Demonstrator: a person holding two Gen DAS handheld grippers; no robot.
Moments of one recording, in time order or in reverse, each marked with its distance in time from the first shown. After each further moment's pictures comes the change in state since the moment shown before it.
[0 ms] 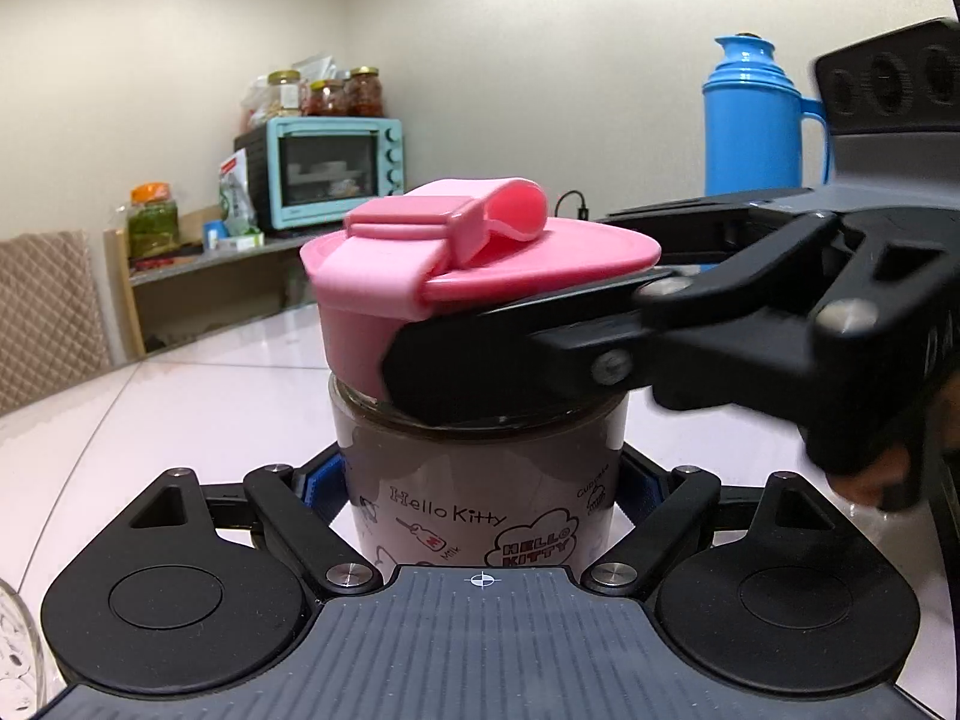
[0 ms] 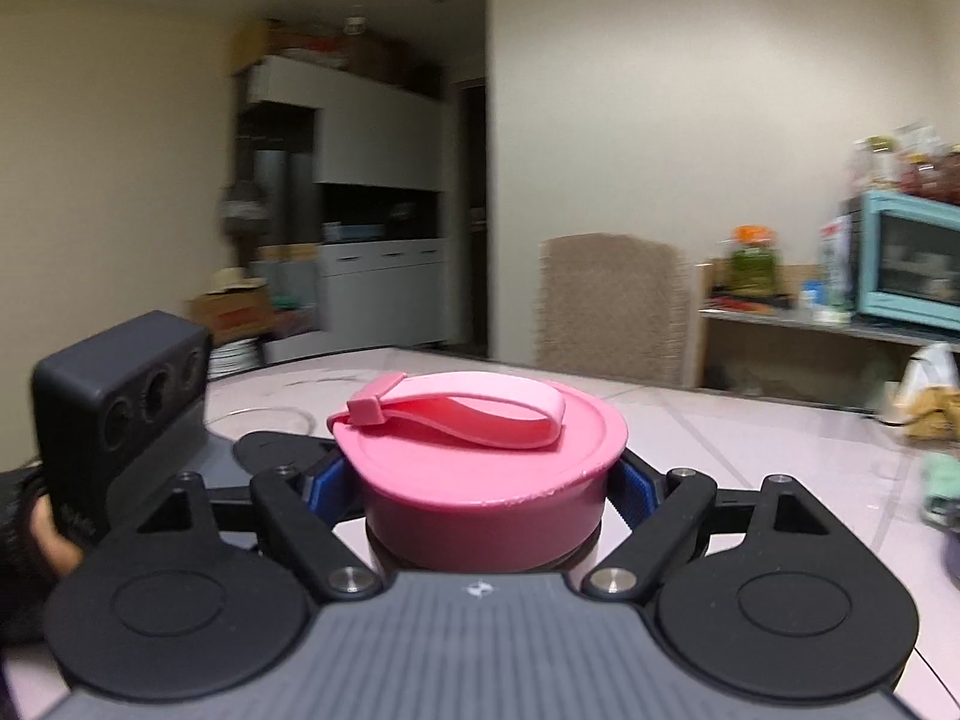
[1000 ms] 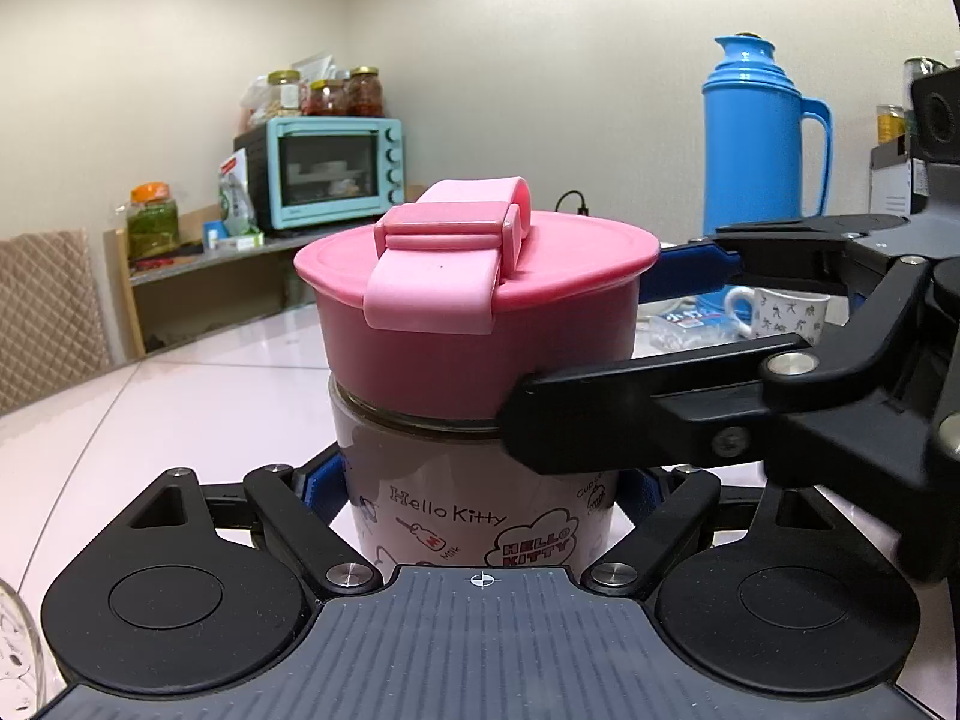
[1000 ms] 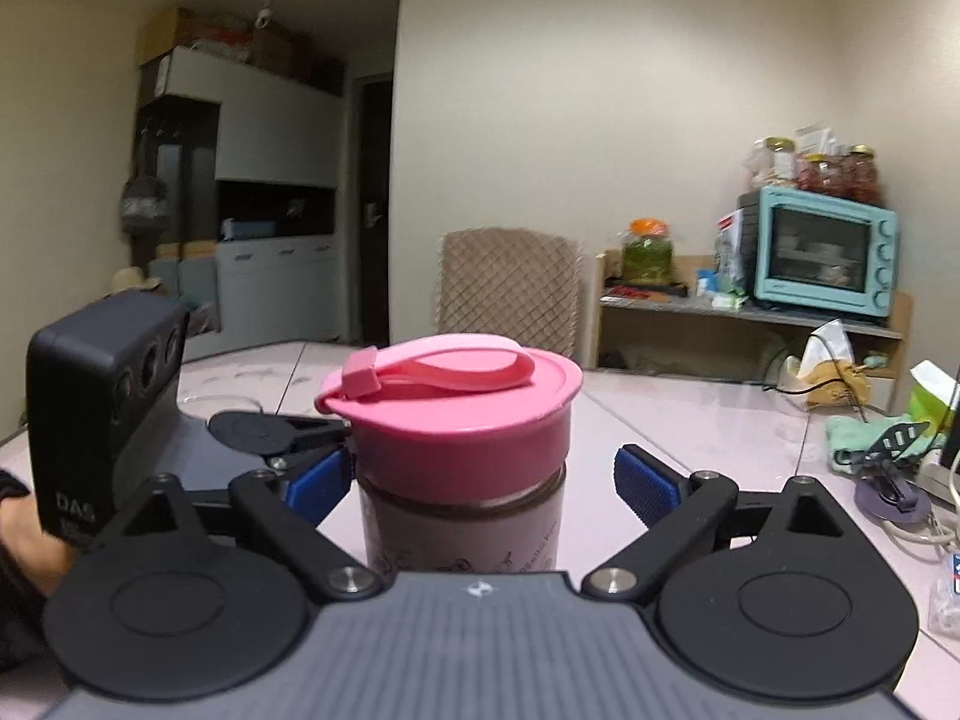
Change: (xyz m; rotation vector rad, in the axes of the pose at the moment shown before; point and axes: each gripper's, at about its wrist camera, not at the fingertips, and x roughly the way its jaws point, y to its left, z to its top) left arm -0.003 -0.002 0.003 -0.001 0.000 0.000; right arm -0.016 0.053 -0.007 0.061 -0.014 -0.319
